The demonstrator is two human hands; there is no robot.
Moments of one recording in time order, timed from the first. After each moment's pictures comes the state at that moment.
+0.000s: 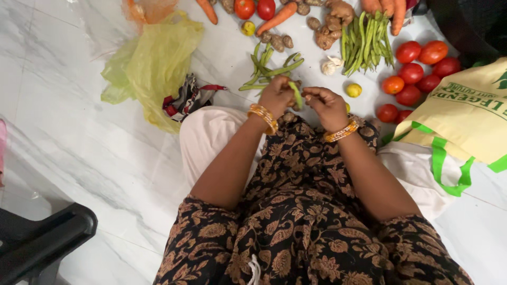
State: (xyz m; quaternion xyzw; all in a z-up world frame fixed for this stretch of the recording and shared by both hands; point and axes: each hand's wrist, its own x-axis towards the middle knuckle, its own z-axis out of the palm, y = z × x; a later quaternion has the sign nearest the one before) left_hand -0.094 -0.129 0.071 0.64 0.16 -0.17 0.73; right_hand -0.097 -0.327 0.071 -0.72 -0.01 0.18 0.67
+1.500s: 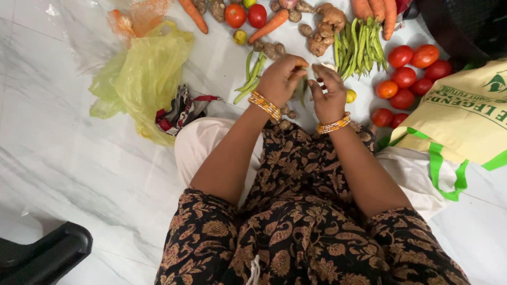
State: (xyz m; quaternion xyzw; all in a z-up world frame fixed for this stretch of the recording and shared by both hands) left_hand -0.035 -0.122 0.147 0.82 -0.12 0.07 0.55; right_hand -0.055 -0.306 0.103 -0.83 -0.08 -0.08 0.54
